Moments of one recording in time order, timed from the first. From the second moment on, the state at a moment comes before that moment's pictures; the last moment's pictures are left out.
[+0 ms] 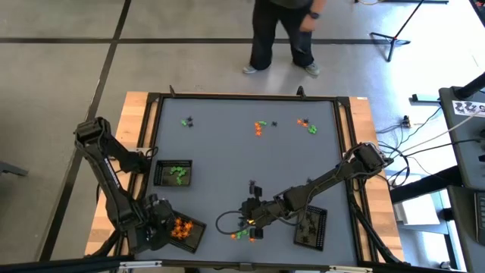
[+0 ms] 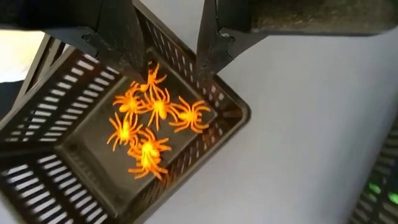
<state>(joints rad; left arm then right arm) -1.10 1.48 0.93 -0.83 -0.32 -1.58 0.48 1.97 1.27 -0.05 0.27 0.37</state>
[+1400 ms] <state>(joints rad) -0.92 1.65 1.10 -0.95 -0.30 -1.16 0.48 1.97 1.27 -0.05 0.28 0.37</state>
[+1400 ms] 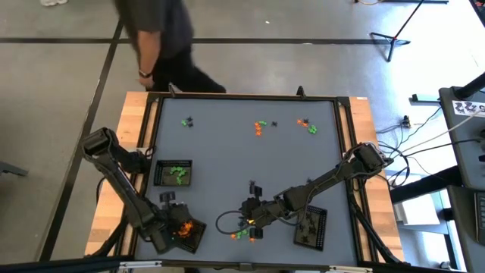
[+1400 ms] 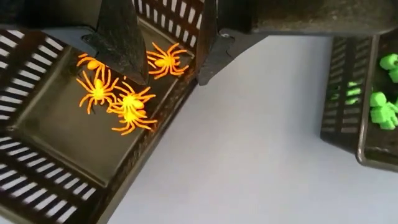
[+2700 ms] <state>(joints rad) -0.95 1.64 1.00 -0.88 -0.21 -1.20 0.48 1.97 1.27 -0.05 0.28 0.39</state>
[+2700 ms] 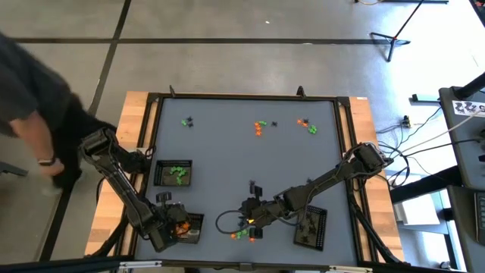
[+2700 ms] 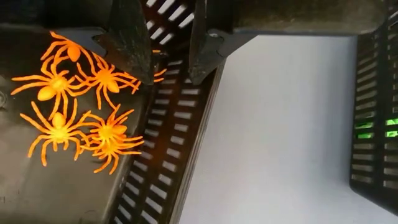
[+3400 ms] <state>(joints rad) -0.95 1.64 1.08 -1.07 -0.18 -1.25 0.48 1.97 1.27 -0.05 0.30 0.39</state>
